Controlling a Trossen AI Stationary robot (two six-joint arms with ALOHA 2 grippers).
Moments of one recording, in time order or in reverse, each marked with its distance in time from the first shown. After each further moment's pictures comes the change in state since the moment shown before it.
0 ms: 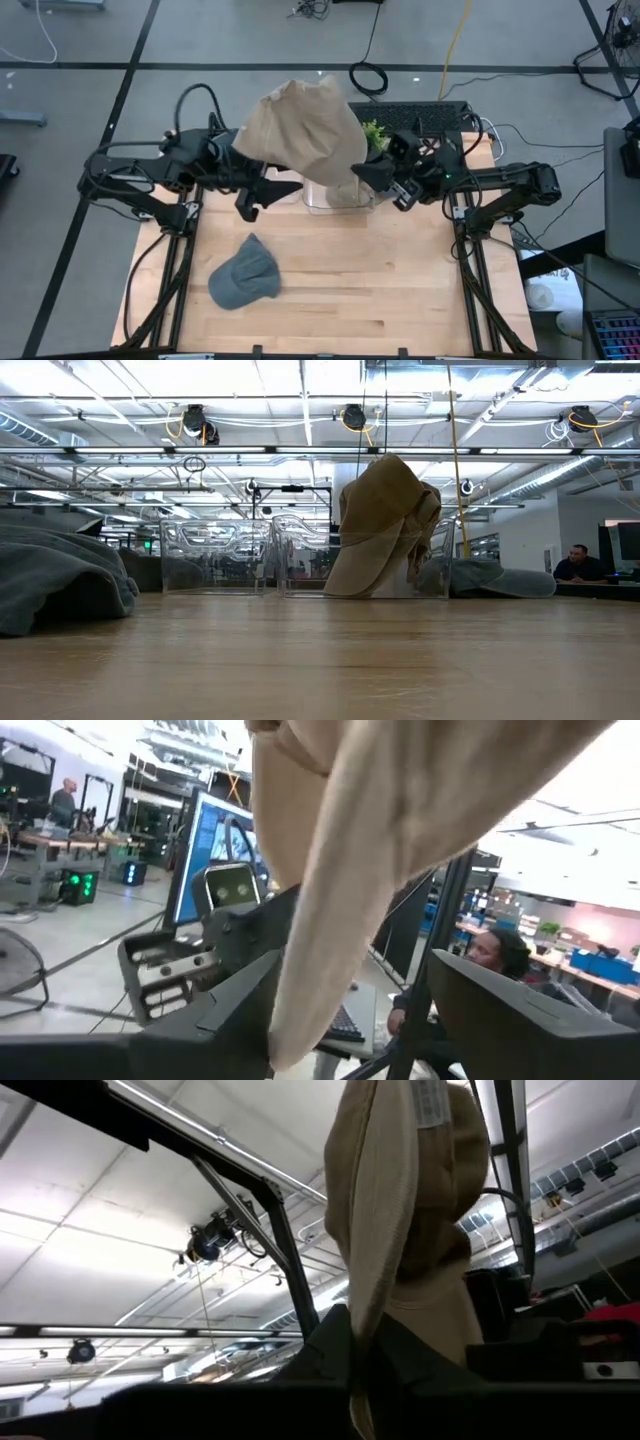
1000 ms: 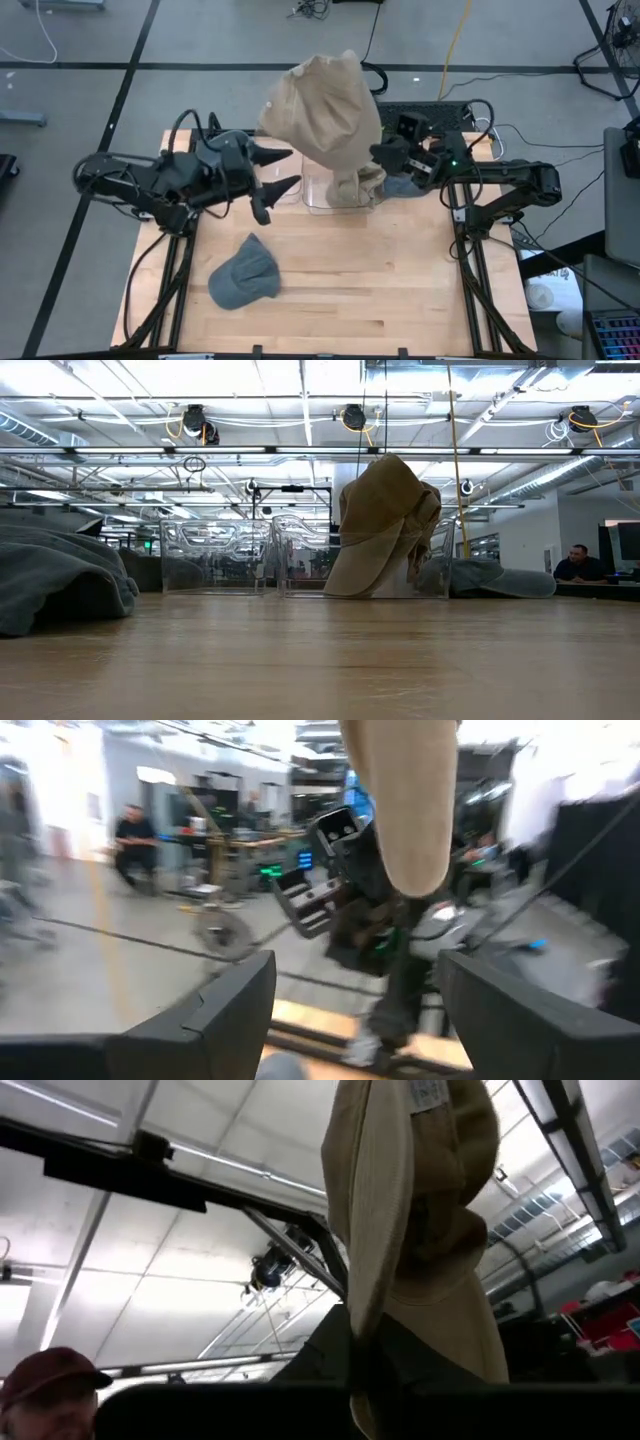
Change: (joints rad) left arm -0.154 -0.025 0.001 -0.157 -0.574 0.247; right arm -0.121 -0.016 -0.014 0.144 -0.155 0.343
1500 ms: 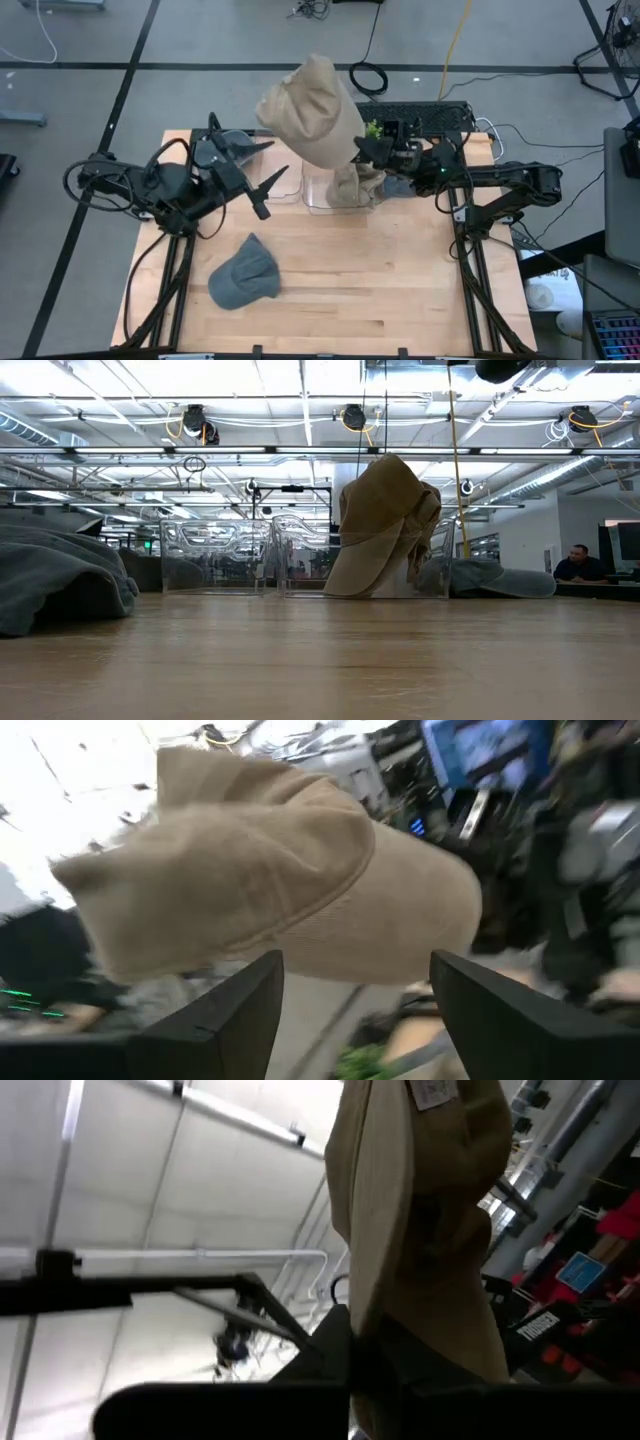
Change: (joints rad) left arm -0.111 0.001 0.000 0.040 -0.372 0.508; right arm -0.018 0.000 -0.160 0.020 0.230 0.244
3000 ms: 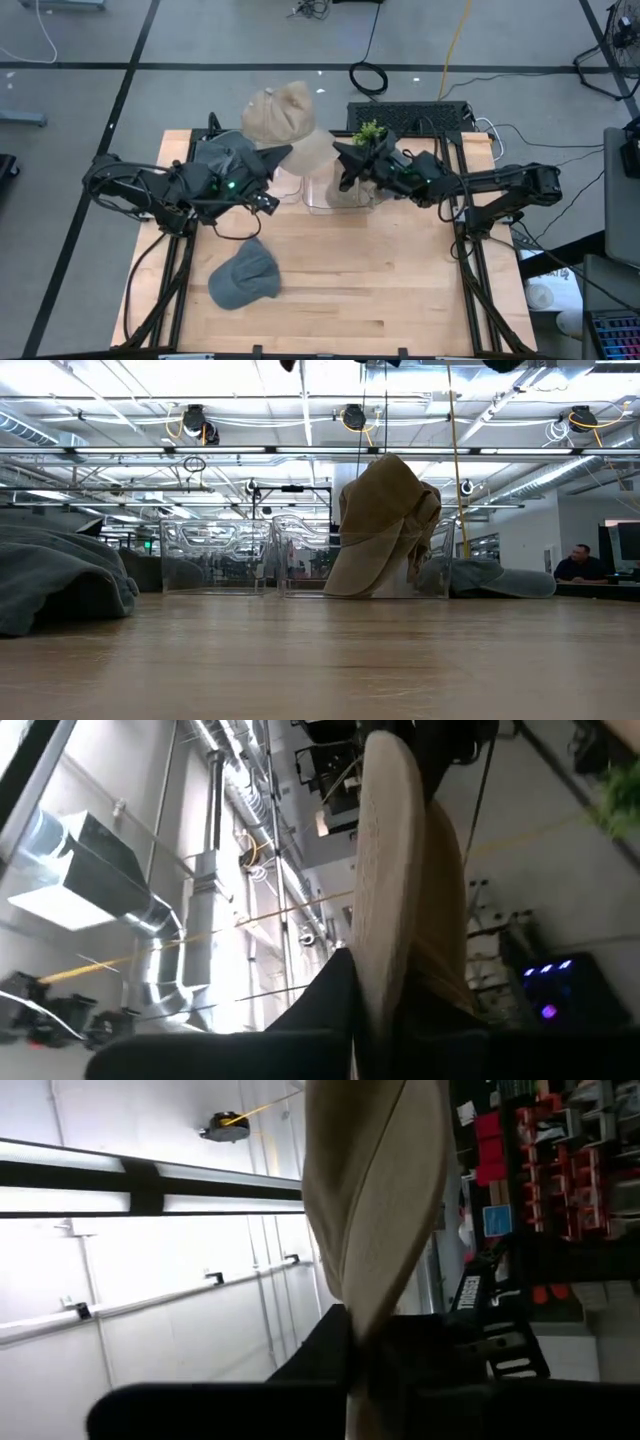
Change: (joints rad) left arm 0.057 0.060 -0.002 0.055 -0.047 1.442; right arm 0.105 0.004 0.002 -0.309 0.413 0.506
